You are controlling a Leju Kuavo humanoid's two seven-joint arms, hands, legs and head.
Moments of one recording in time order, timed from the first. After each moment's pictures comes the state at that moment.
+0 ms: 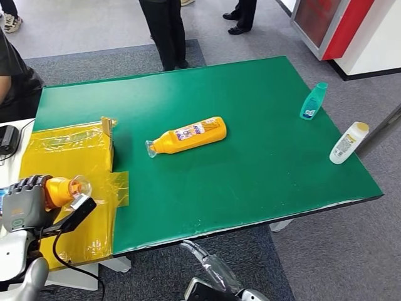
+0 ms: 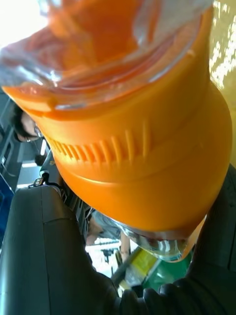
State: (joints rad) left arm -0.06 0.15 -0.04 -1.51 -1.57 0.19 0.26; right arm 0.24 -0.07 0.56 -1.57 0.48 -0.01 -0.07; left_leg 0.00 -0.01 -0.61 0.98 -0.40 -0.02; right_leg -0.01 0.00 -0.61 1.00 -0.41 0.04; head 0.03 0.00
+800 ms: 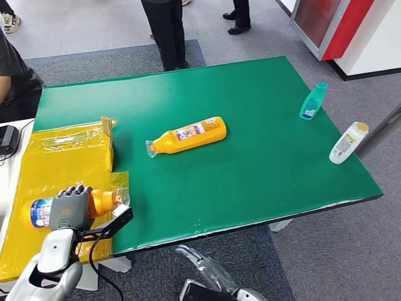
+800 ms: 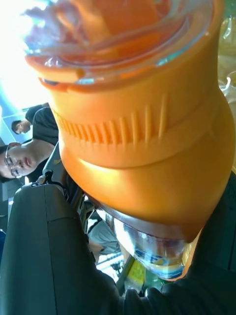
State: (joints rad) left arm -0.10 0.16 -0.34 -1.46 -1.57 -0.03 0.49; right arm 0.21 -0.07 0.59 -1.52 0.46 0.04 -0.05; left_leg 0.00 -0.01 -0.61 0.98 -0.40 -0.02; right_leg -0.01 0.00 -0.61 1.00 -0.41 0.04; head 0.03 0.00
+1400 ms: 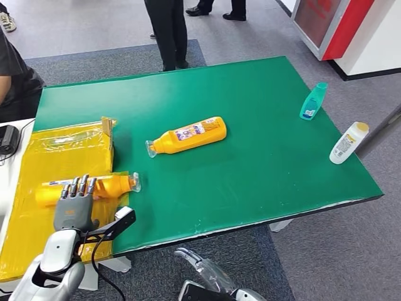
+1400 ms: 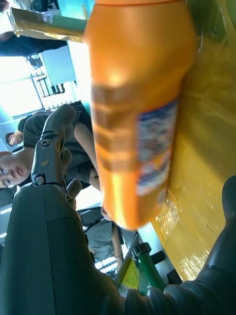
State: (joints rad) left arm -0.10 0.14 -0.33 -1.44 -1.57 -0.03 0.45; right arm 0.20 -0.07 0.59 -1.50 0.46 0.05 -0.05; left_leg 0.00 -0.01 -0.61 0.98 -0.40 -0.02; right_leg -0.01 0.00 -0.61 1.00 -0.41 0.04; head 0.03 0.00
